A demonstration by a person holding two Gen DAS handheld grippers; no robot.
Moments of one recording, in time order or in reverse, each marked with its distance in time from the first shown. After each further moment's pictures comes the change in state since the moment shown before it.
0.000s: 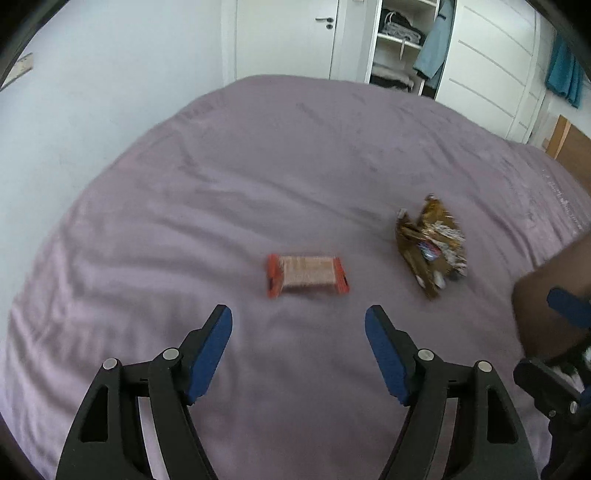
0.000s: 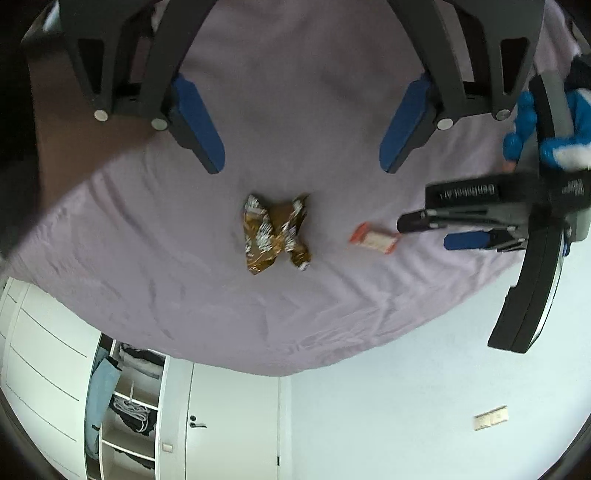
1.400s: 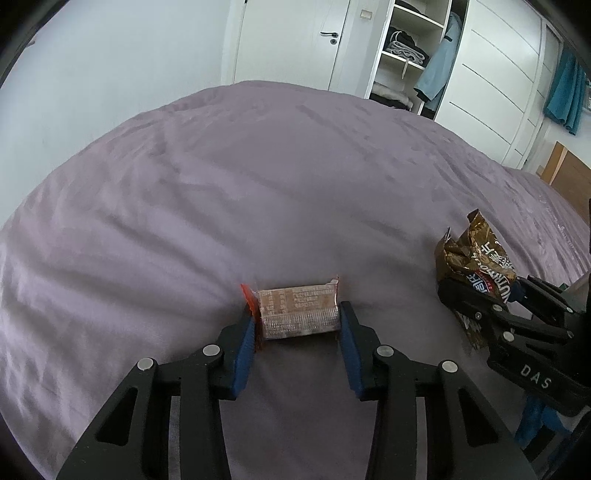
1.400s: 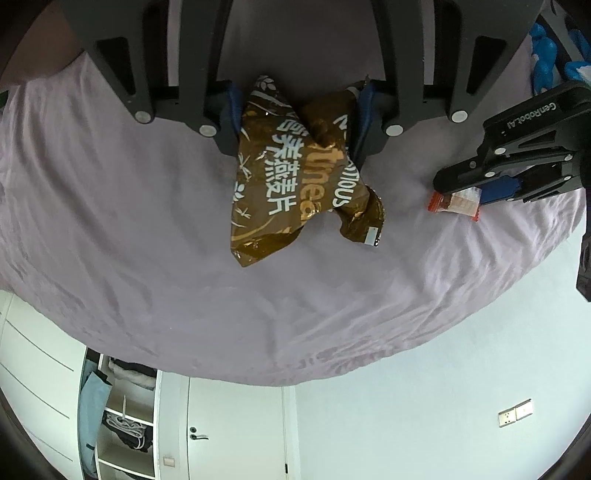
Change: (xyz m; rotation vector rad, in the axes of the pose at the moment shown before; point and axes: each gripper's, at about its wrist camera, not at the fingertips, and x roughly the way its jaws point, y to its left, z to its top) left arm 0.047 0.018 -0.006 -0.064 -0.096 -0.085; right arm 0.111 -0.022 0.024 0.028 -0.027 0.047
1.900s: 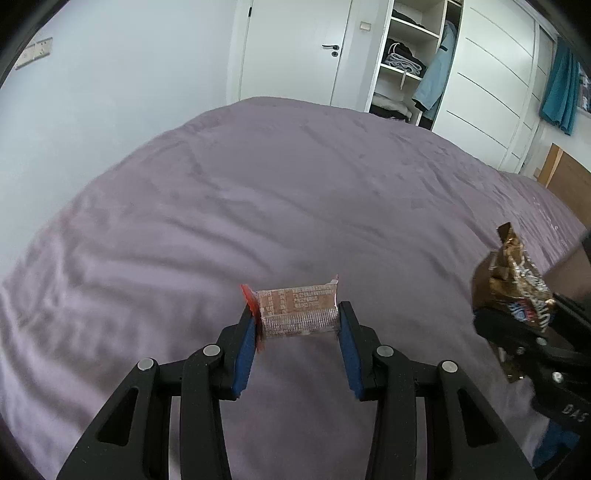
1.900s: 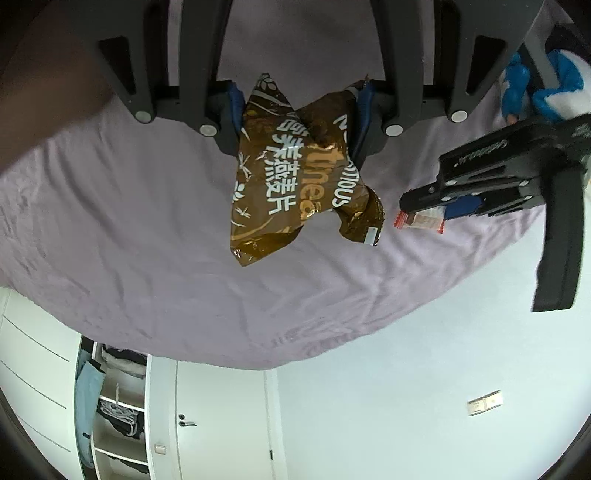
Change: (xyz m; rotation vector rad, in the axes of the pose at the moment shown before) left arm -0.085 0.006 -0.017 -0.001 -0.035 0.039; right arm -0.103 0.040 -0.020 -0.009 -0.031 0.071
